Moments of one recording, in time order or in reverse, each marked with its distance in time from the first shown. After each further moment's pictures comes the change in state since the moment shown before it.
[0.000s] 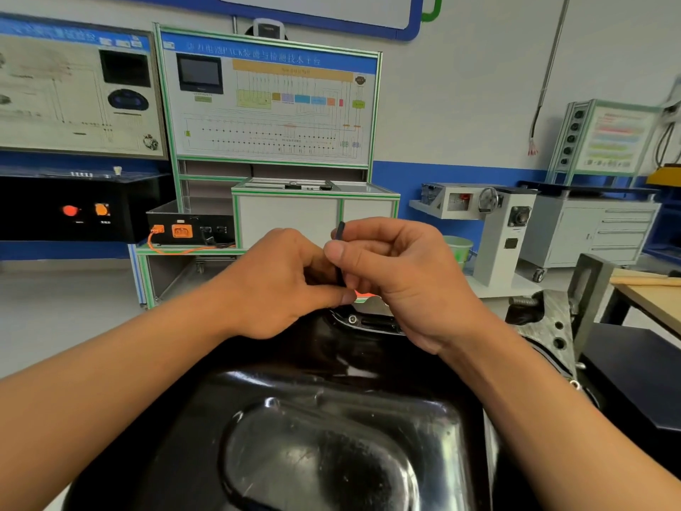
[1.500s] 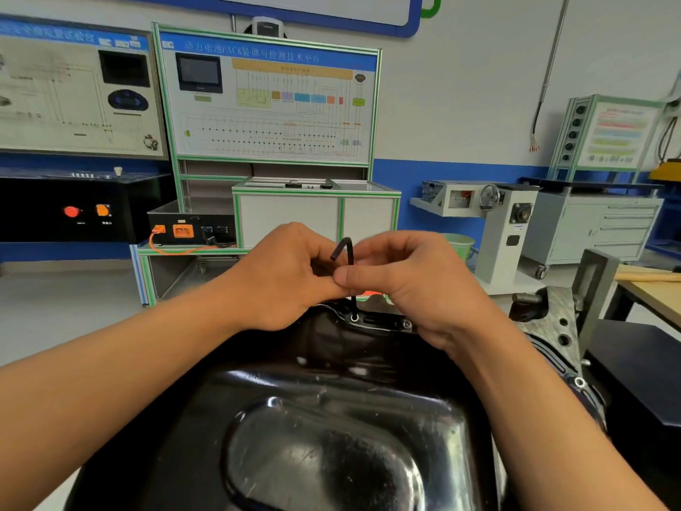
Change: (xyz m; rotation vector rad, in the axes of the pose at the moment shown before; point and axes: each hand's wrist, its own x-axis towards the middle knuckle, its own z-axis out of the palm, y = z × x) left_hand 0.008 0.000 0.004 -0.080 0.009 -0.028; right_hand -0.001 0.000 -0.005 -0.290 0.200 0.185
